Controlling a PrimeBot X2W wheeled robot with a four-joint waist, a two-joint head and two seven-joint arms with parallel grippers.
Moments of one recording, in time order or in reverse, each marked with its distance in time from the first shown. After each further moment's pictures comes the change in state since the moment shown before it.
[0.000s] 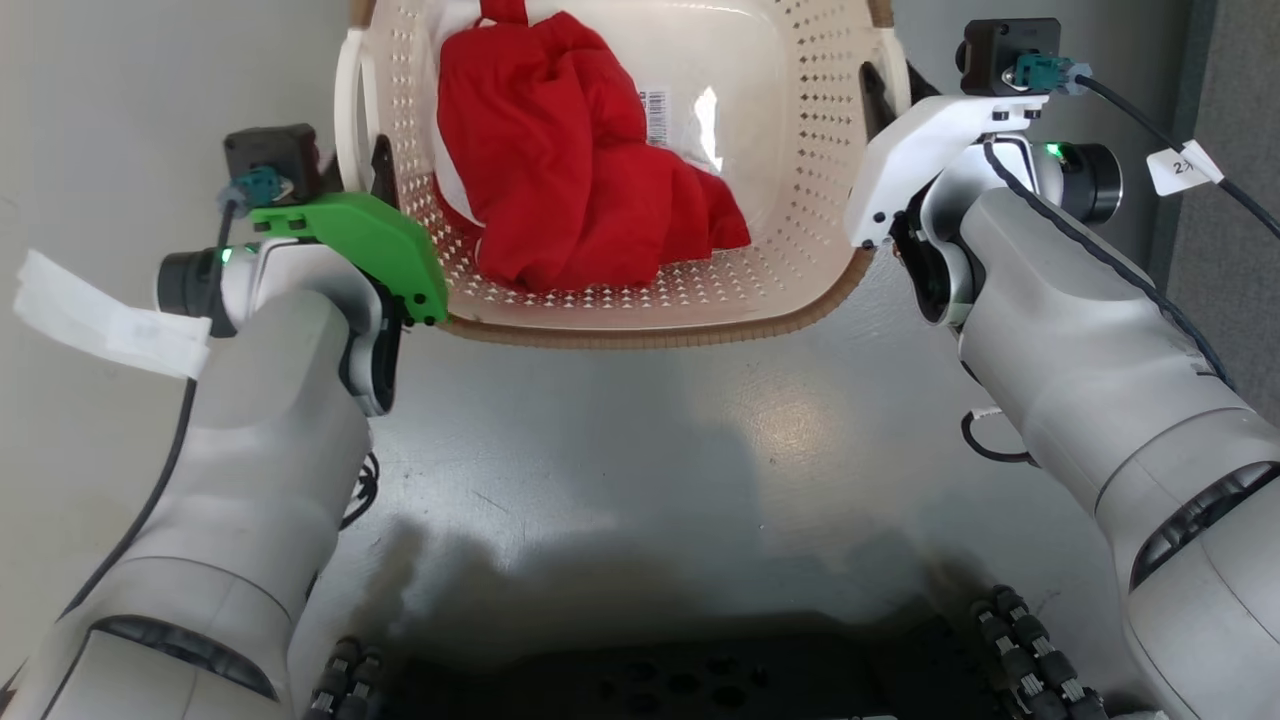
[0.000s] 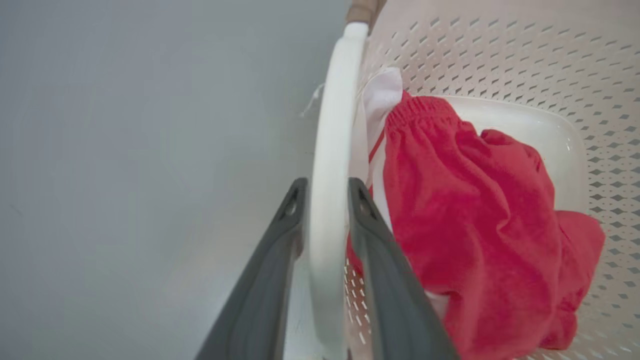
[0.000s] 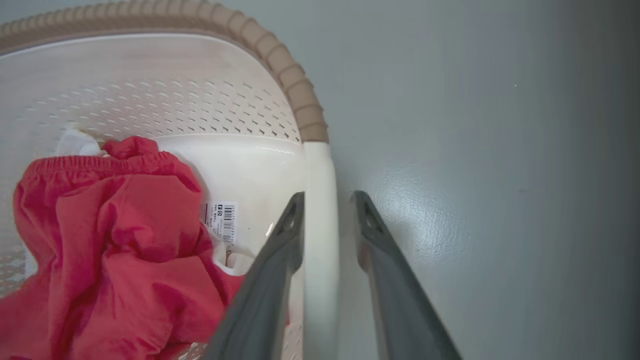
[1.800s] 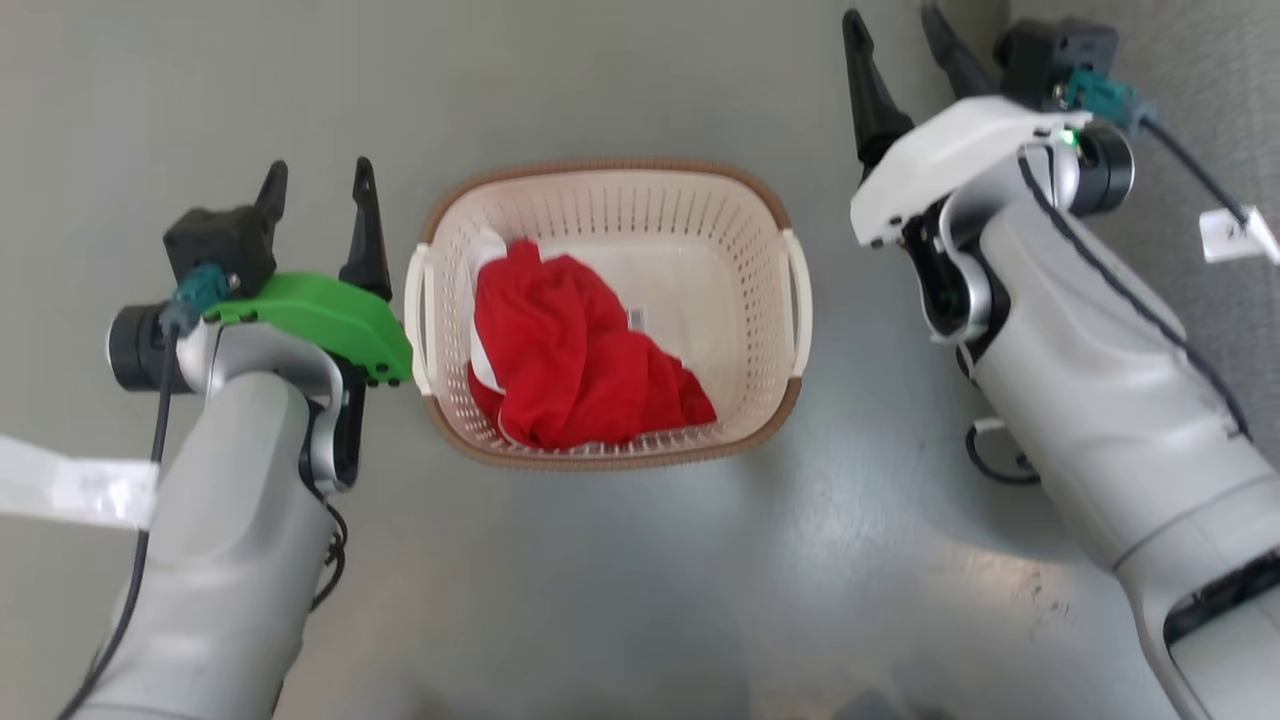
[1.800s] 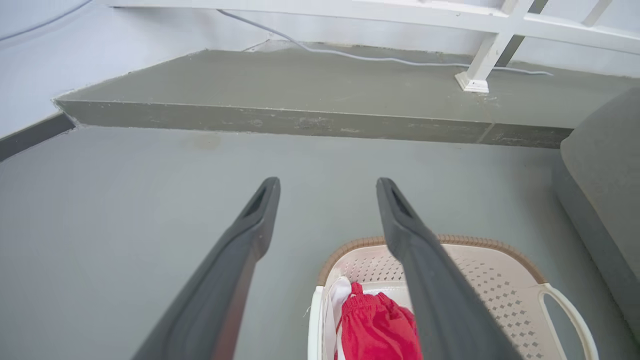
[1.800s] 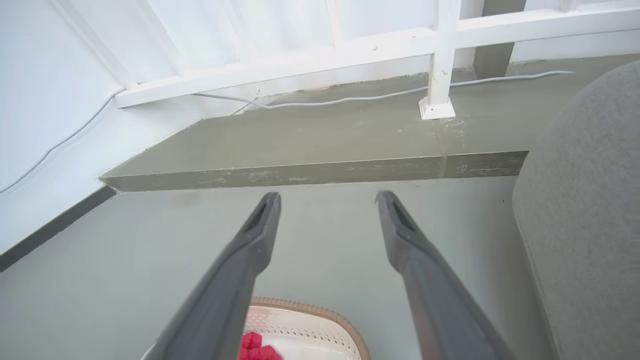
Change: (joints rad) left arm 0.289 0.094 0.258 -0.451 0.255 0.015 -0.003; right arm 0.173 -0.065 -0.278 -0.389 -0.231 0.000 -0.040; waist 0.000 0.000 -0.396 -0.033
